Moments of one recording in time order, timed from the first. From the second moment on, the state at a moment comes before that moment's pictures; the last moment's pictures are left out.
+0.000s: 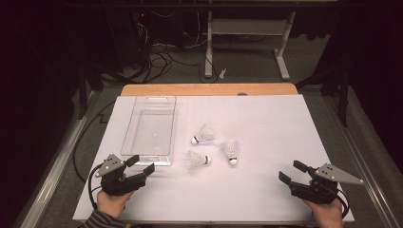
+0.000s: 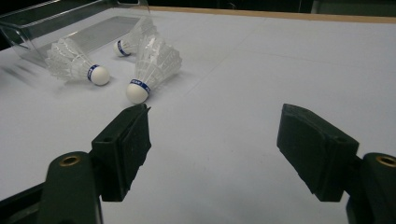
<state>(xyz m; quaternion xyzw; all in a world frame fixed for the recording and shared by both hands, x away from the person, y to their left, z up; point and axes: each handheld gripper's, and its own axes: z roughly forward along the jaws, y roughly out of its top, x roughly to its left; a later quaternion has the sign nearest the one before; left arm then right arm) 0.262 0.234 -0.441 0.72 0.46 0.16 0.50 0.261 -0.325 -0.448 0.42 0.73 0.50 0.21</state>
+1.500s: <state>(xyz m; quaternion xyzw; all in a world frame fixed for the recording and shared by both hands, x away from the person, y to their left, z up) 0.283 0.203 -0.426 0.74 0.42 0.16 0.51 0.262 -0.325 -0.449 0.42 0.73 0.50 0.21</state>
